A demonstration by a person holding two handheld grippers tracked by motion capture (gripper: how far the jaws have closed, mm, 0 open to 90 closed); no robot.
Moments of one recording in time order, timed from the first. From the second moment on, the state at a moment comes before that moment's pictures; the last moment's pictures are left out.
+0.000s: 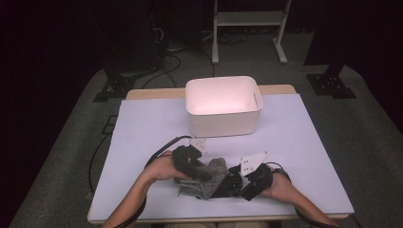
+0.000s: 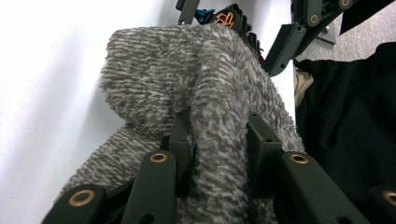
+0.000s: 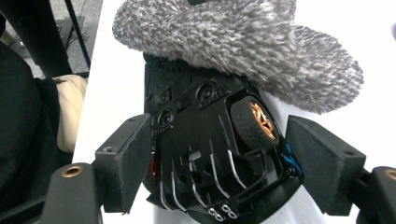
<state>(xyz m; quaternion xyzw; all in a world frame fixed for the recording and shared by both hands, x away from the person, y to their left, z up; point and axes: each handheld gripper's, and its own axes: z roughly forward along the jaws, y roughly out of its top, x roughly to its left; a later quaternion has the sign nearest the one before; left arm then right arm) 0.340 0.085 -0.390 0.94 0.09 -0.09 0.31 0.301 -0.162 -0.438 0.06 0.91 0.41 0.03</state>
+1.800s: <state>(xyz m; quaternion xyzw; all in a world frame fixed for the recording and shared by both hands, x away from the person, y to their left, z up) 0.338 0.070 -0.370 0.95 0.05 -0.03 0.31 0.323 -0.178 -0.442 0.10 0.91 0.40 0.00</state>
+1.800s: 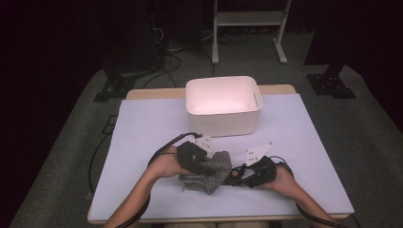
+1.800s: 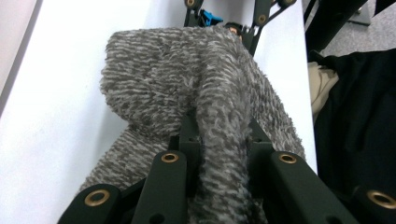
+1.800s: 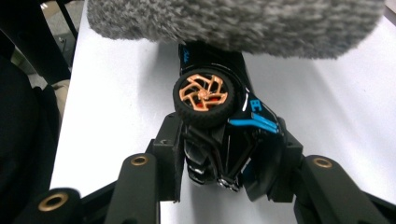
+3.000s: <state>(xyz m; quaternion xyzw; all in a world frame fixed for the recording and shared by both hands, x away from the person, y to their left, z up) 0.336 0.097 -0.371 0.94 0.07 -0.02 0.32 0.319 -0.171 -0.444 0.10 0.91 0.41 0.01</state>
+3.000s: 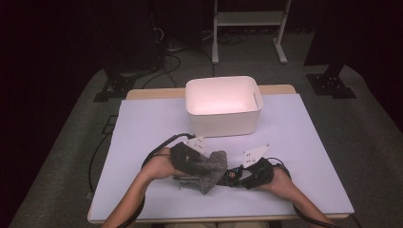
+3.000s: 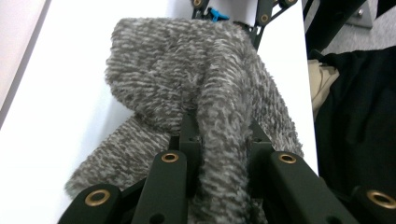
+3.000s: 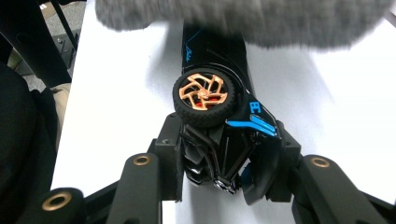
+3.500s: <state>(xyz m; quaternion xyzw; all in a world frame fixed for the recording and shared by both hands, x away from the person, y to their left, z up) 0.333 0.052 -0.367 0.95 0.02 -0.02 0.31 0.319 -0.170 -0.443 0.10 0.91 0.41 0.01</state>
